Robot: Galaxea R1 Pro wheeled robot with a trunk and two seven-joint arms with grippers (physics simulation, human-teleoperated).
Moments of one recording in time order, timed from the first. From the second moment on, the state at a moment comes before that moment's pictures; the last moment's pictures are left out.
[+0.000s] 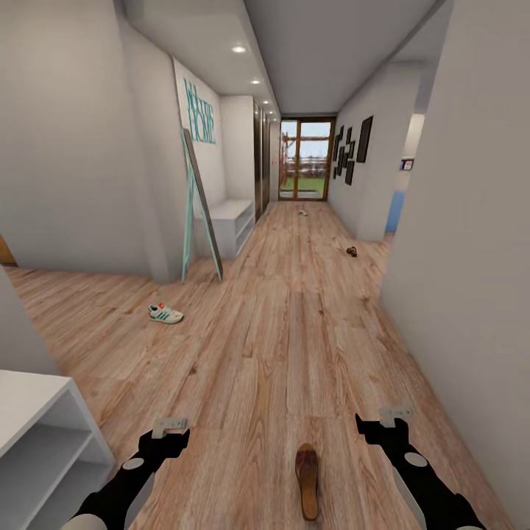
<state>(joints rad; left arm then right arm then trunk) -0.52 0.05 0.02 -0.41 -0.01 -0.06 -0.01 -0.45 -0.11 -0.01 -0.61 0.00 -0.06 0.00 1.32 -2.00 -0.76</state>
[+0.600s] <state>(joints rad) -0.52 0.05 0.02 -0.41 -0.01 -0.06 -0.01 -0.45 -0.11 -0.01 -0.61 0.00 -0.06 0.00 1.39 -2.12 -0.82</state>
